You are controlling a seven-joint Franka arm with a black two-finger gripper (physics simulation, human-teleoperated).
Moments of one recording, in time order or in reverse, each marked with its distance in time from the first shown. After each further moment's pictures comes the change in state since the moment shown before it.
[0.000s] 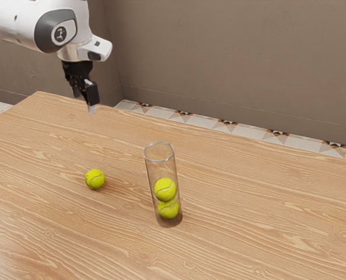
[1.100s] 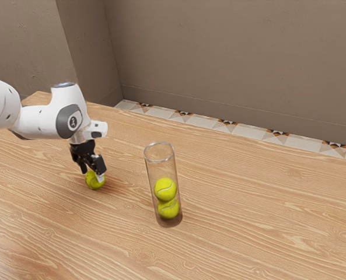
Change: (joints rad) arm 0.190 0.364 0.007 -0.257 -0.247 0.509 0.052
